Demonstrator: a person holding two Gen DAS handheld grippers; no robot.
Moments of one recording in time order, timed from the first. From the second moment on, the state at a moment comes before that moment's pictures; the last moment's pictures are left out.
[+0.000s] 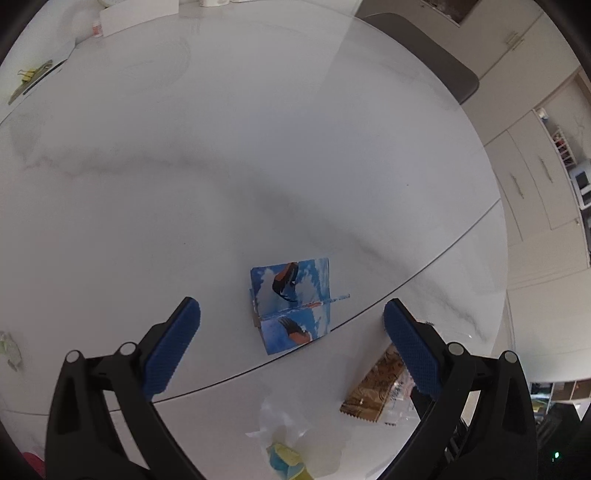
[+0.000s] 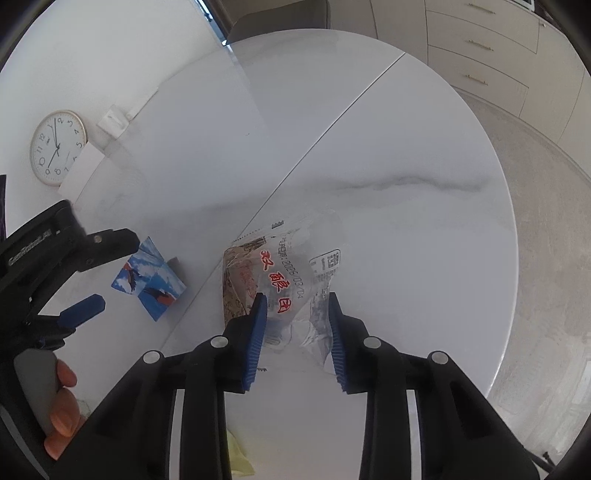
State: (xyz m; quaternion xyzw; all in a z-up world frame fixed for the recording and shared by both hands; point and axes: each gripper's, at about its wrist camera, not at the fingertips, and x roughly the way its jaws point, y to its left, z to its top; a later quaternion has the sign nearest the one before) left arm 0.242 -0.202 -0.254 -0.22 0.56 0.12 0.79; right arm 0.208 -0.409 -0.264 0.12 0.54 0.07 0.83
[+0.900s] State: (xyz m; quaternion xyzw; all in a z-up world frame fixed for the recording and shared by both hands) left arm 0.267 -0.215 -0.271 -0.12 0.59 0.09 0.80; right arm 0.215 -0.418 -0.257 0.12 0.53 0.08 0.84
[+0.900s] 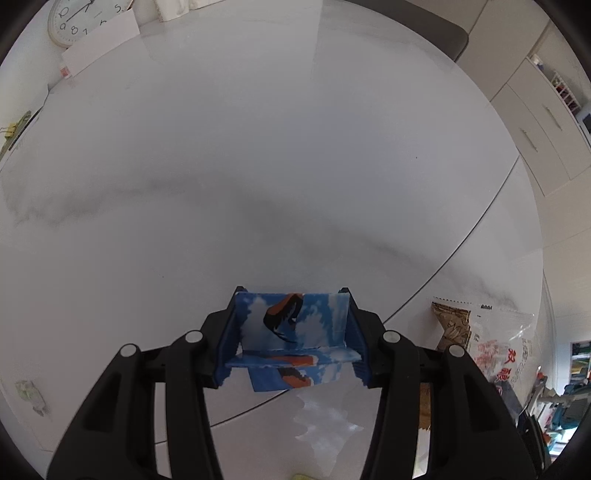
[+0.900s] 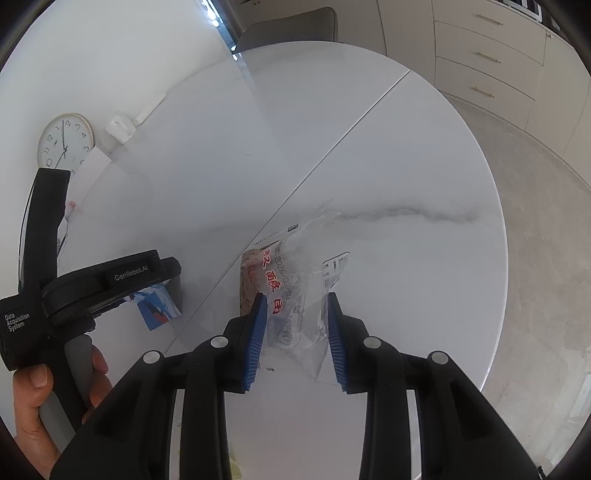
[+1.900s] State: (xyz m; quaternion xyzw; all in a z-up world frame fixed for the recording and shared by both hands) left arm 0.012 -0.250 -0.165 0.02 0.53 -0.22 0.82; right arm -0.061 -0.453 -0.162 0.12 0.47 0.06 0.87
